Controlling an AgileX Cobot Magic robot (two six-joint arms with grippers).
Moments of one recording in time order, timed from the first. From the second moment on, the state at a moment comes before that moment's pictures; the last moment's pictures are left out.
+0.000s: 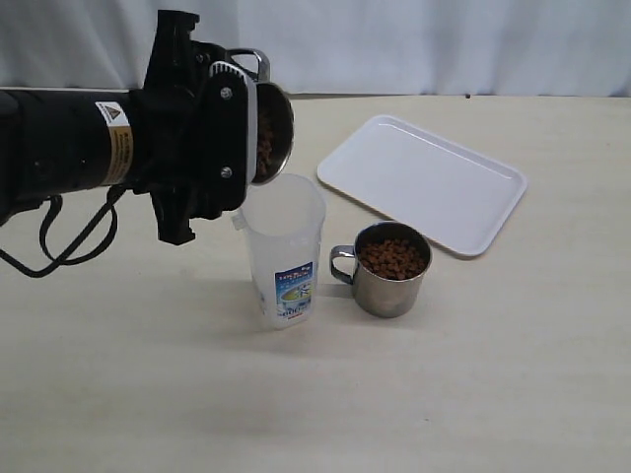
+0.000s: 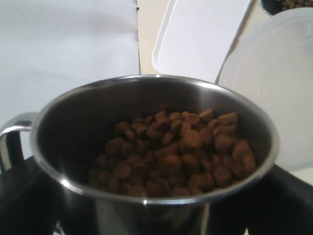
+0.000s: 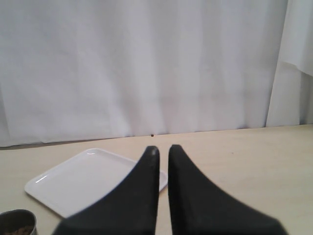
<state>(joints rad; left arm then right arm) -0.67 1.42 -0.82 1.59 0.09 -0.31 0.08 0.00 0.00 -0.15 0.08 0.18</state>
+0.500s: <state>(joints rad) -0.68 1.42 -0.82 1.70 0.12 -0.28 0.08 0.00 0.00 -0.15 0.08 0.18</state>
